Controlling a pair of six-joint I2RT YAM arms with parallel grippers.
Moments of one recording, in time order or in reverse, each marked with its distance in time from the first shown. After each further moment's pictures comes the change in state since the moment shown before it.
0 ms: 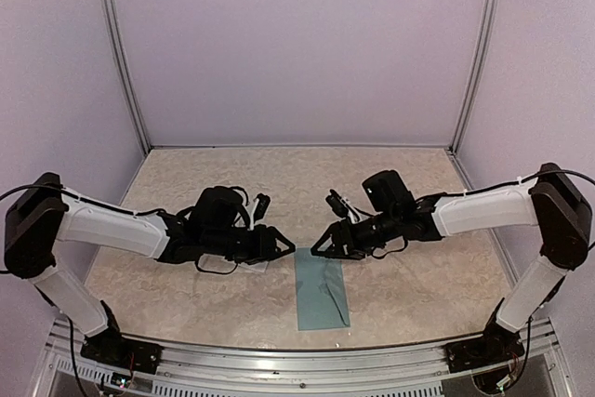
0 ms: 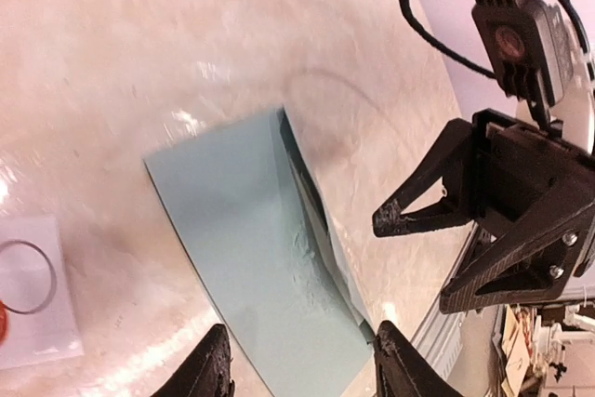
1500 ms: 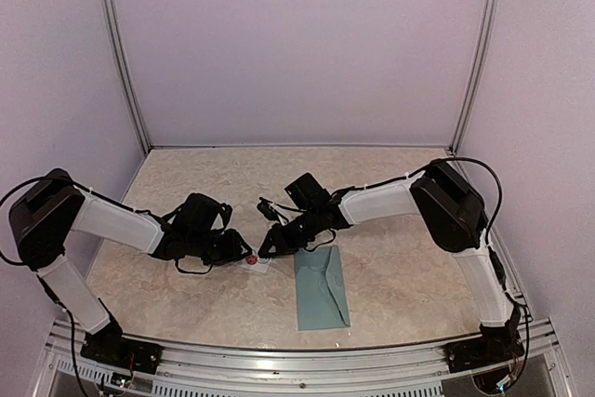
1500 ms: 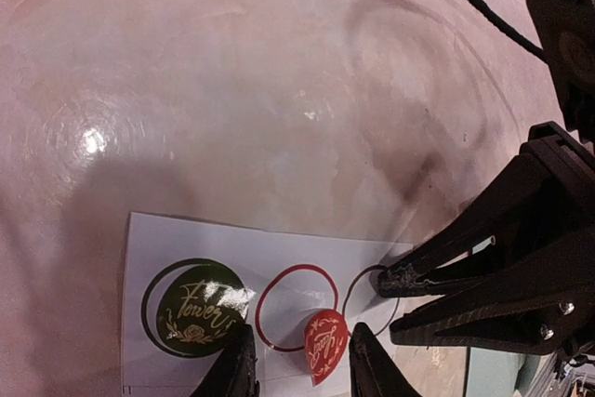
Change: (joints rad) left arm 0.230 0.031 -0.113 -0.072 -0.124 0.080; right arm 0.091 0.691 0.756 -0.167 -0.035 -0.258
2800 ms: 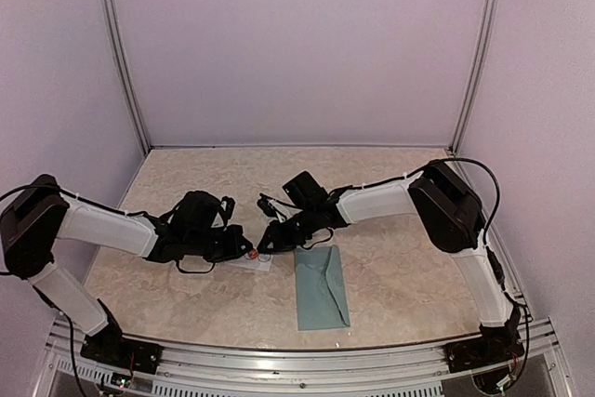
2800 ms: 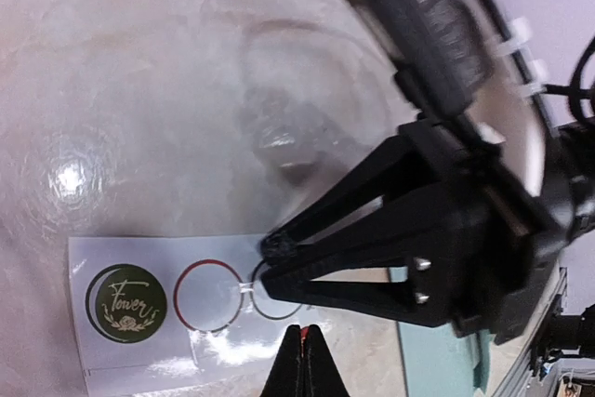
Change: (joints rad) left arm -0.058 -0.063 -0.006 0.028 -0.039 -0.021; right arm 0.000 0.020 0.035 -0.002 0.073 0.026
